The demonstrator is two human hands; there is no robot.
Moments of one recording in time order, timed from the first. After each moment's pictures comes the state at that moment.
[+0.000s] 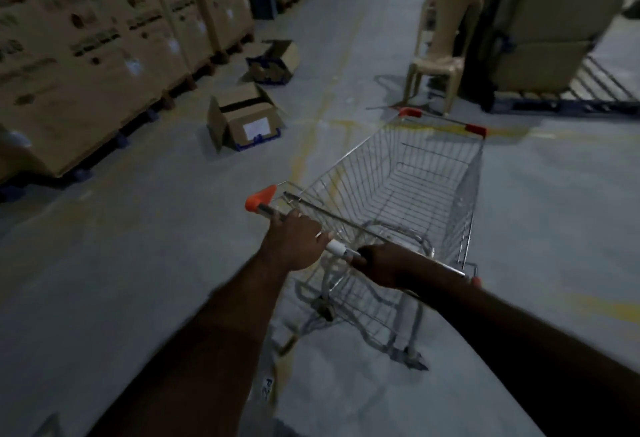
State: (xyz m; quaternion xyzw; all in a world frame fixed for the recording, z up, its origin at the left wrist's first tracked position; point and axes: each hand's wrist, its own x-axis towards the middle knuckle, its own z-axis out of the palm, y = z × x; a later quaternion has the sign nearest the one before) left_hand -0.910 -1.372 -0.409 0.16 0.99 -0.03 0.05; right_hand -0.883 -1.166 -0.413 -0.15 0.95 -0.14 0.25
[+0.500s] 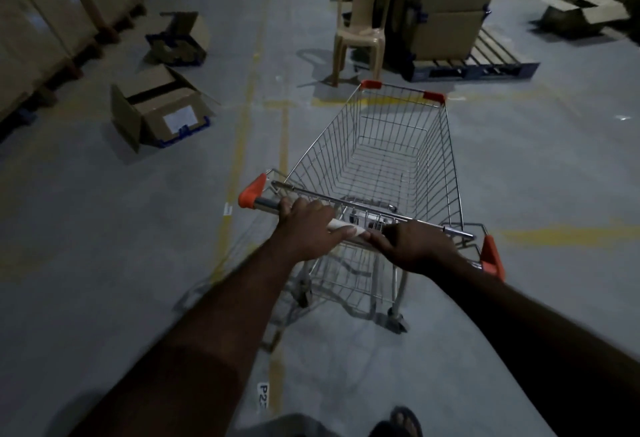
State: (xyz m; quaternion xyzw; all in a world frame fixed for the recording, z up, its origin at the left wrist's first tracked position) left_hand -0.962 -1.395 -0.423 0.28 0.95 0.05 0.08; right_hand -0.879 -1.185 -0.416 0.01 0.99 -0.06 0.10
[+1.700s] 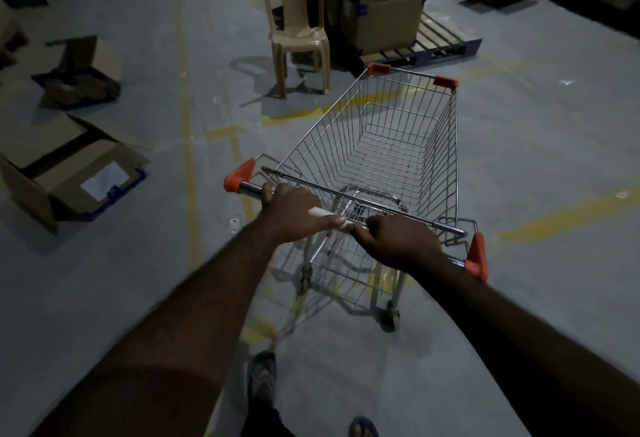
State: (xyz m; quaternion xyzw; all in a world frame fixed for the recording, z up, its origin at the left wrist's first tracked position) left_hand -1.343 -1.308 -0.419 0.37 0.92 0.06 0.13; right_hand -1.190 -1.145 -0.421 0.16 0.98 -0.12 0.05
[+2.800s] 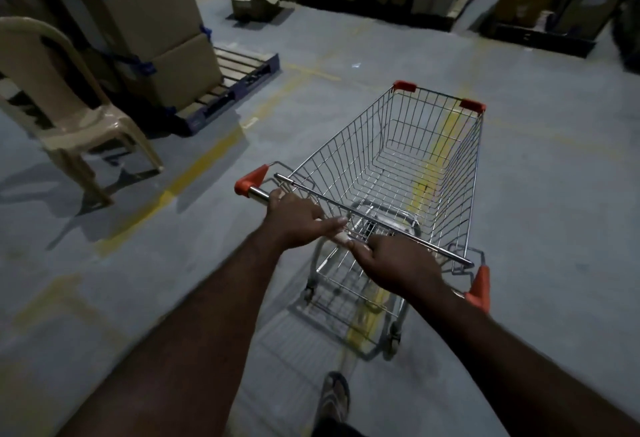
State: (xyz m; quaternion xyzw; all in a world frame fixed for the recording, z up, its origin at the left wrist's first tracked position) left_hand -1.573 -0.996 -0.425 0.71 0.70 0.02 0.13; right_hand -1.349 -1.012 -0.421 0.53 0.84 -0.14 0.00
